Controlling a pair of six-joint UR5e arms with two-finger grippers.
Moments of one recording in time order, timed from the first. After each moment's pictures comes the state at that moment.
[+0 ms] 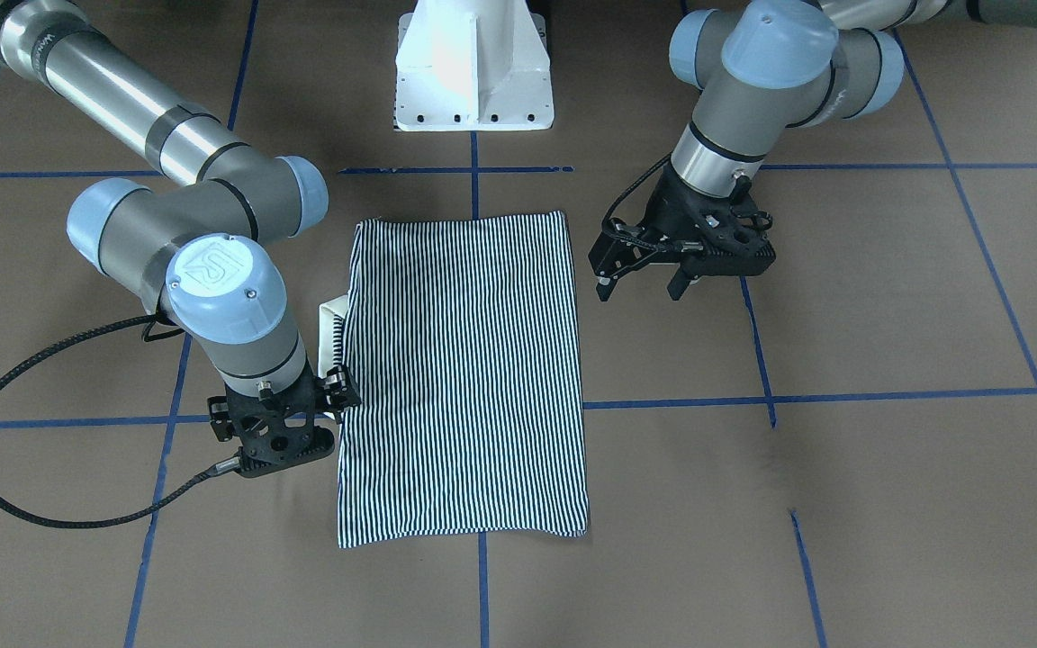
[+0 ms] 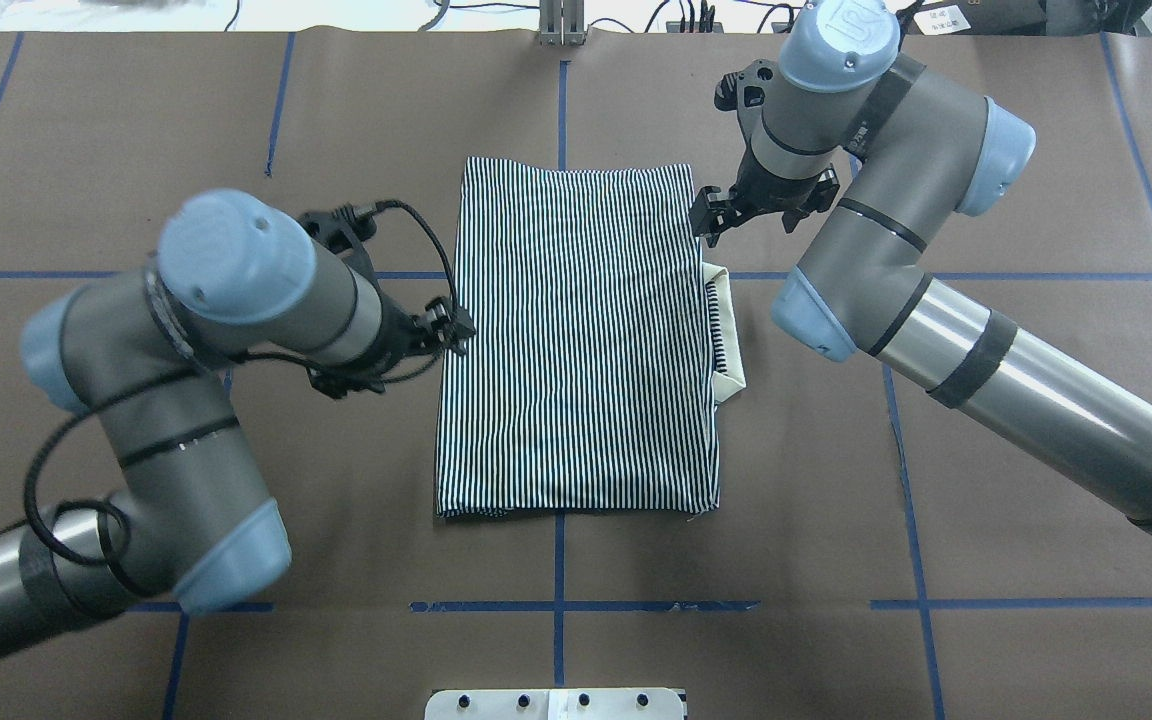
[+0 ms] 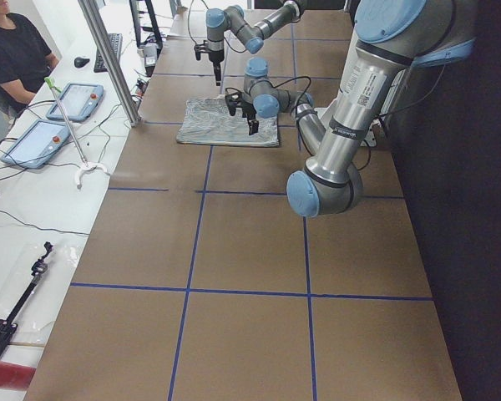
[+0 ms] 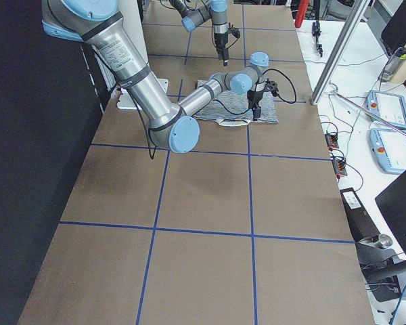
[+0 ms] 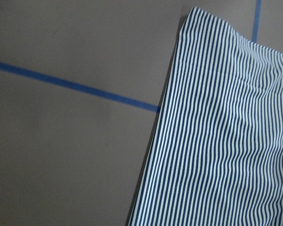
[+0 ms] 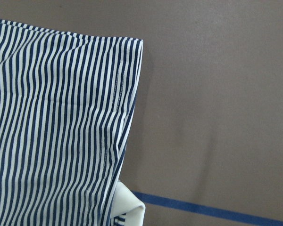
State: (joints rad) left arm -0.51 -2.09 -1.84 -1.70 -1.85 -1.69; right arm 0.82 -0.91 1.48 -1.50 2.05 0.77
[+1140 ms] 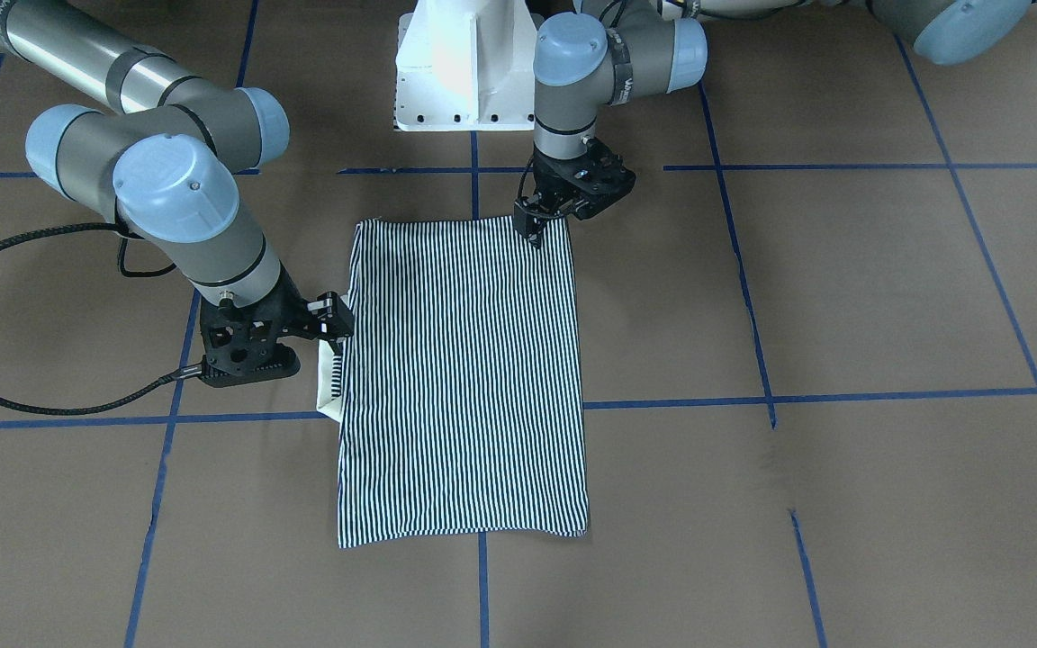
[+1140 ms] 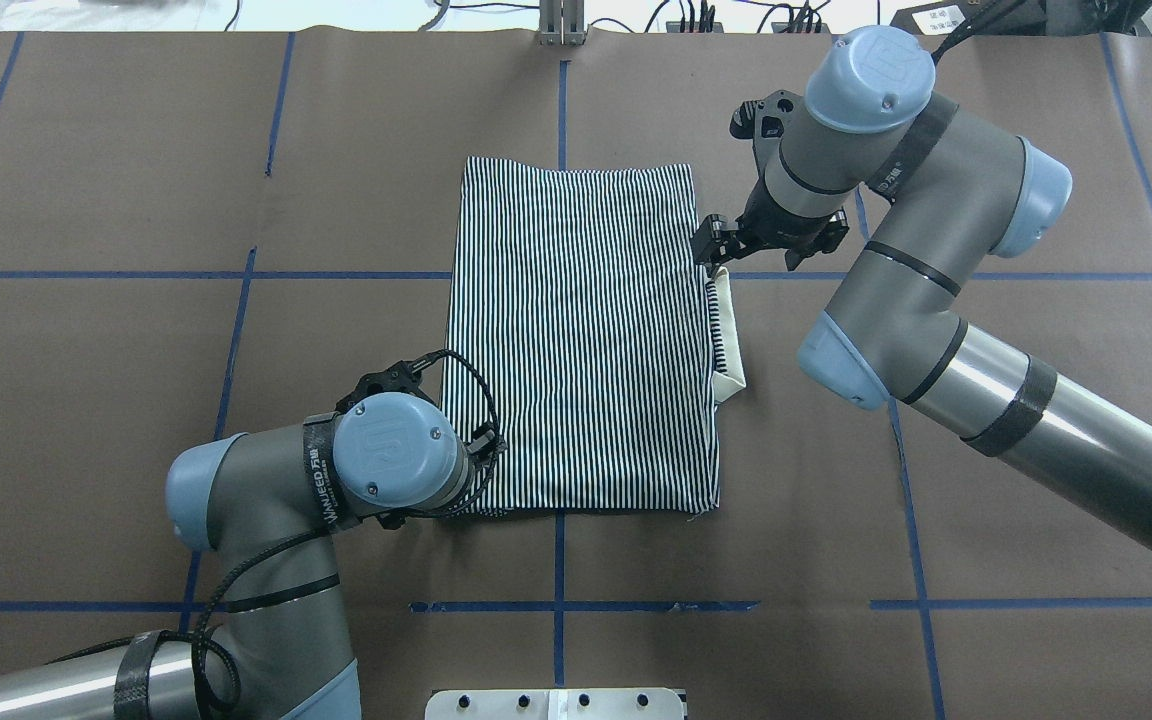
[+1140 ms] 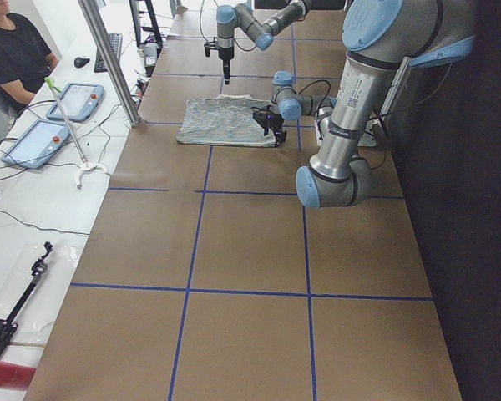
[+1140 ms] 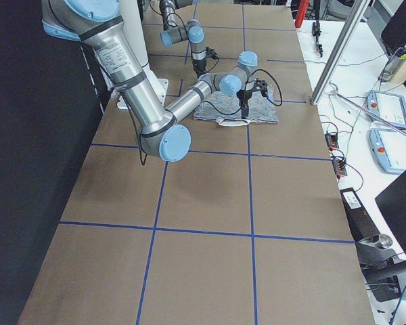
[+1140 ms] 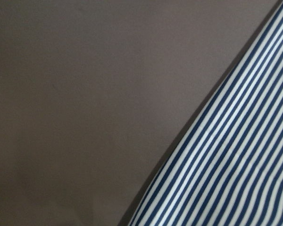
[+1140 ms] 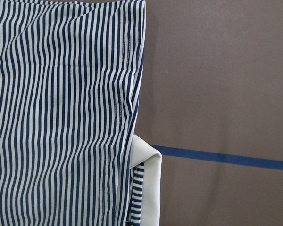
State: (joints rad) left arm -0.33 -2.13 -1.76 -1.59 -1.67 -1.97; right arm 0.79 -0.97 1.58 -1.50 2.06 0.88
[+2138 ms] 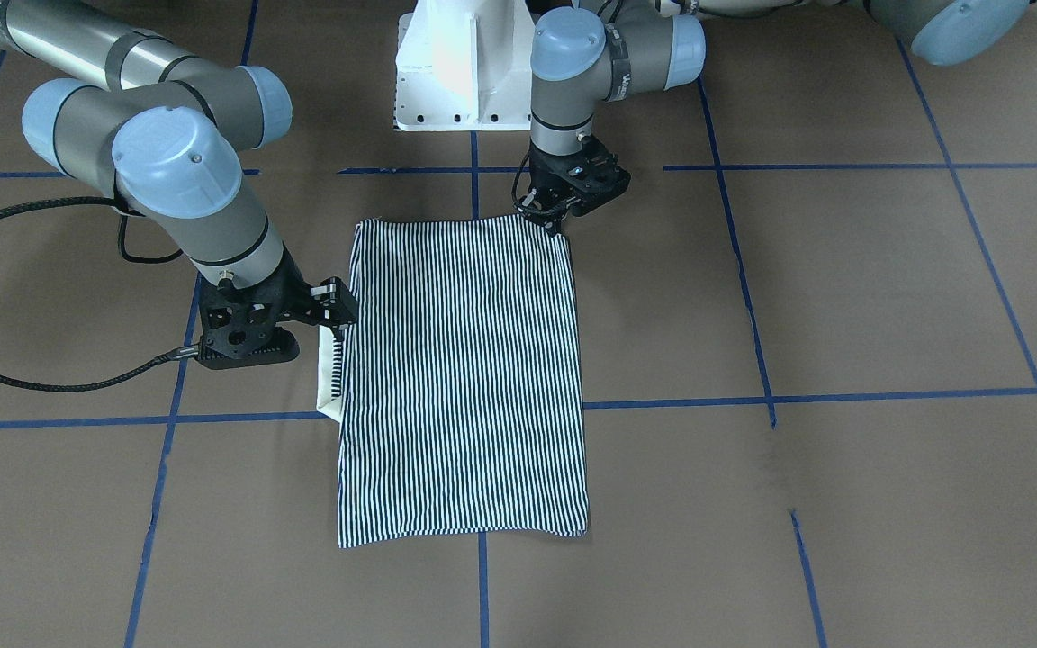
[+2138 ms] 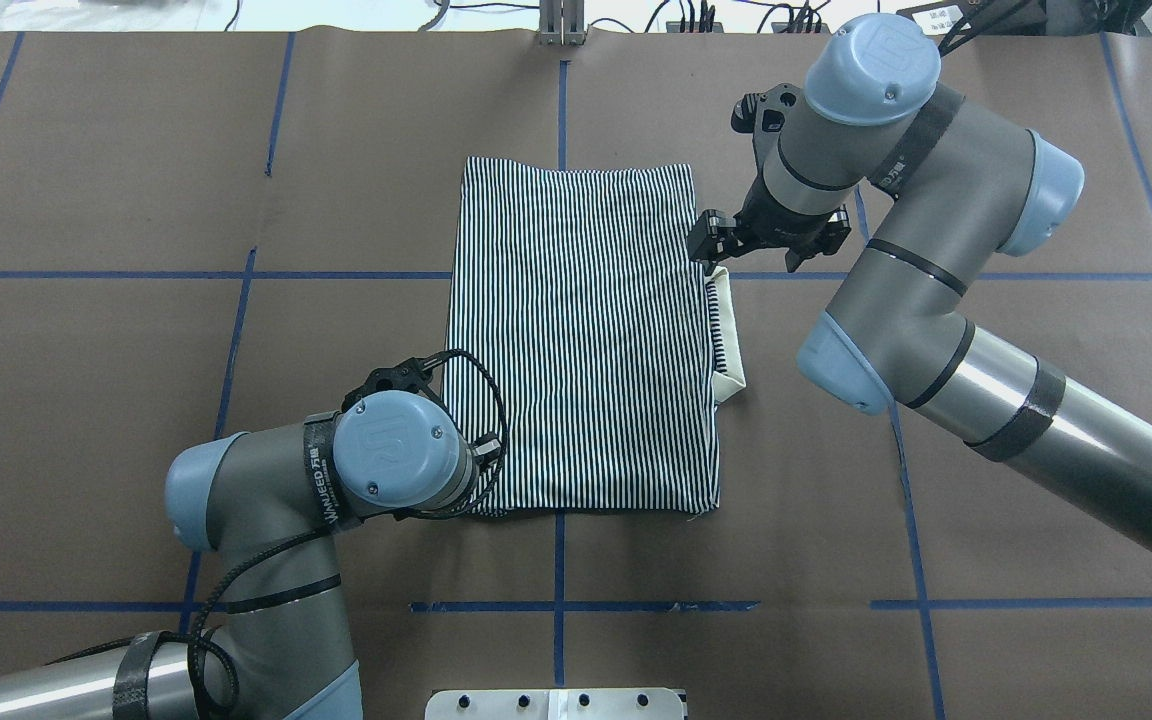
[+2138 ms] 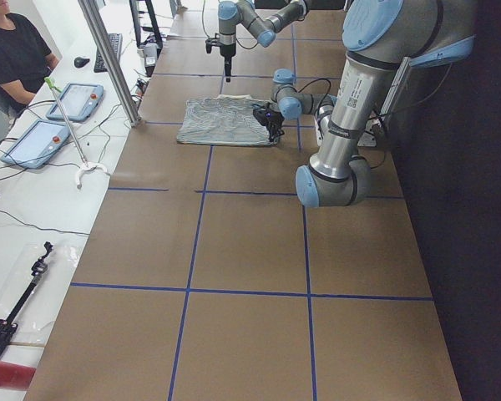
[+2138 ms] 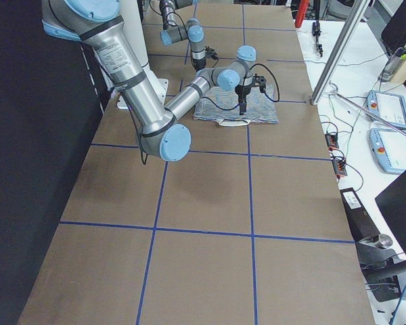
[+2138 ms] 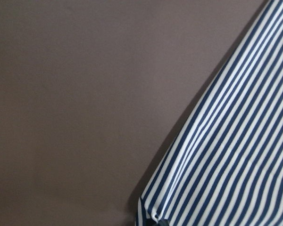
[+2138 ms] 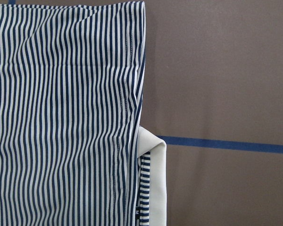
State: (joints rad) left arm -0.33 -2.14 -1.78 -1.59 -1.68 -1.88; right arm 0.78 -0.97 1.63 -1.56 2.06 0.93
